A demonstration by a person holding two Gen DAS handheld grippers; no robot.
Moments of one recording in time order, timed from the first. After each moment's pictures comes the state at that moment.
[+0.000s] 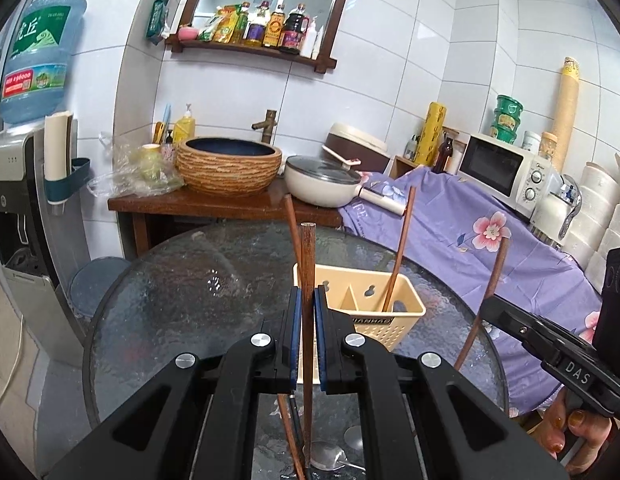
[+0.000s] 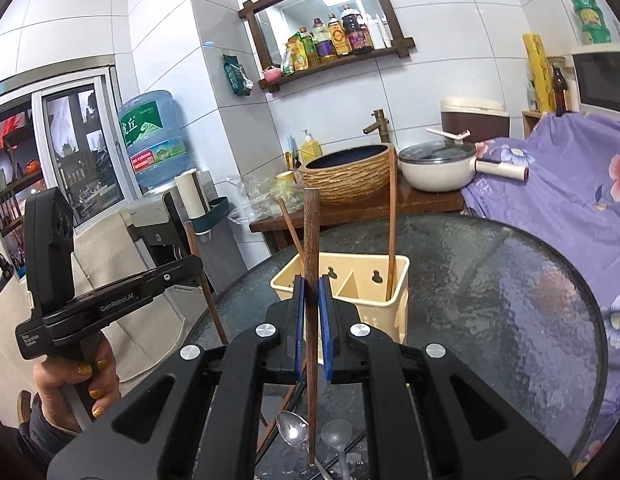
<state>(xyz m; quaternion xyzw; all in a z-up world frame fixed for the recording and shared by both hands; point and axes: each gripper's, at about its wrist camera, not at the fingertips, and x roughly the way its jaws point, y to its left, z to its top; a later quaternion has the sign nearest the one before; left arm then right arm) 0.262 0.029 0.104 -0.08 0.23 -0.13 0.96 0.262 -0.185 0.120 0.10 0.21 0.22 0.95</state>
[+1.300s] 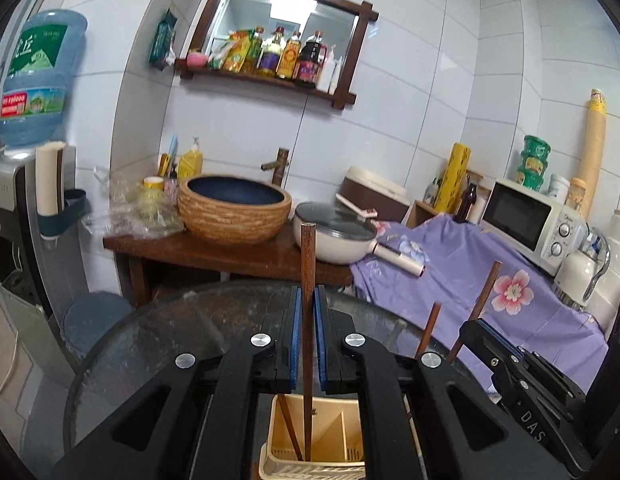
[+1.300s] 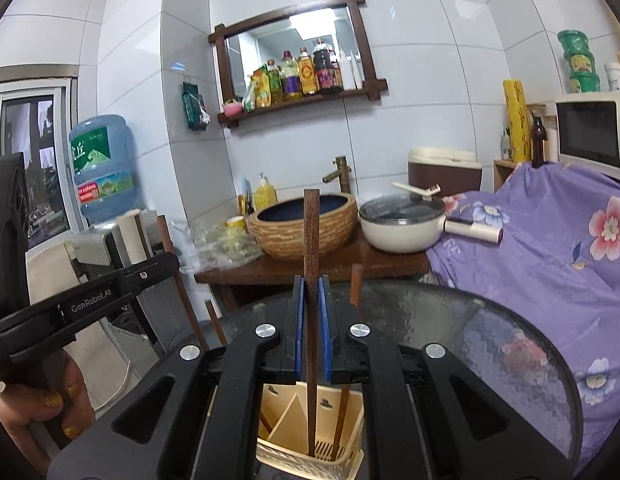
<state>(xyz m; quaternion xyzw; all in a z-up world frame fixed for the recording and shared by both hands) 0.362 0.000 0.147 -0.10 0.20 -0.09 0.97 0.369 -0.178 0.155 0.08 0.16 0.13 0.98</state>
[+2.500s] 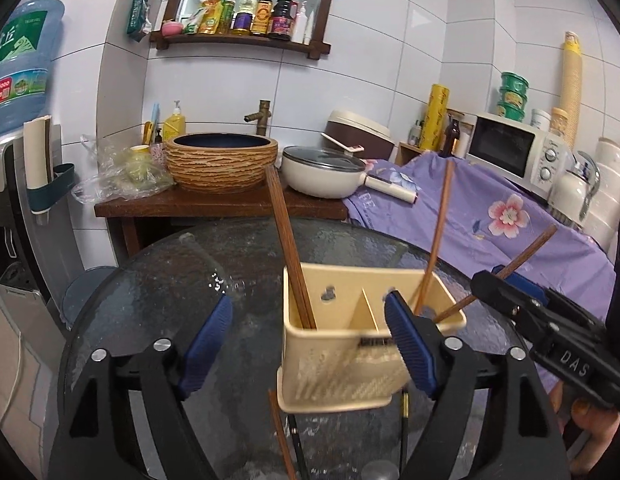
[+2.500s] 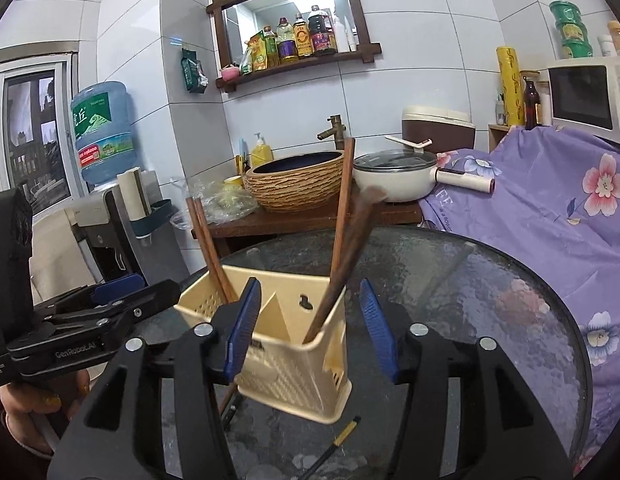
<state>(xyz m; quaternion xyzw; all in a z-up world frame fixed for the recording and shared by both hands) 0.313 0.005 0.064 -0.04 0.24 -0.13 0.96 0.324 -0.193 0.079 0.07 0.20 0.14 0.97</state>
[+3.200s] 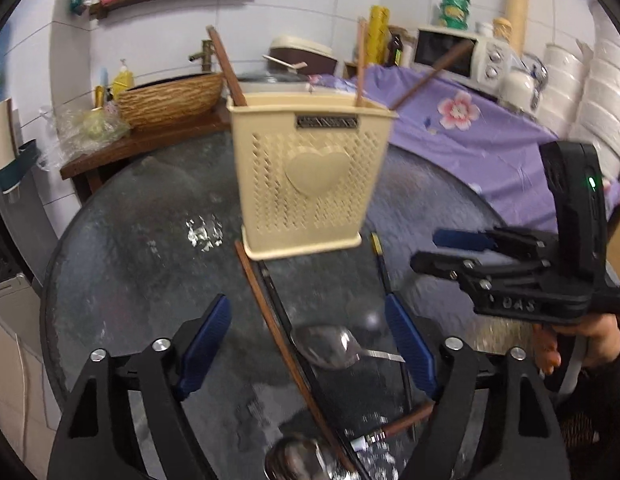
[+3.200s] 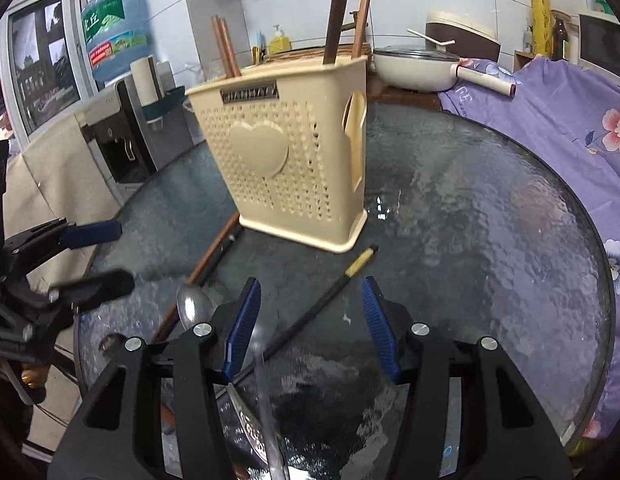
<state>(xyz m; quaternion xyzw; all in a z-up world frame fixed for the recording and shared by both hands) 0.231 -0.005 -0.018 0.04 0.34 -0.22 0.91 0.274 -0.185 -0.027 0.02 0.36 0.17 0.92</state>
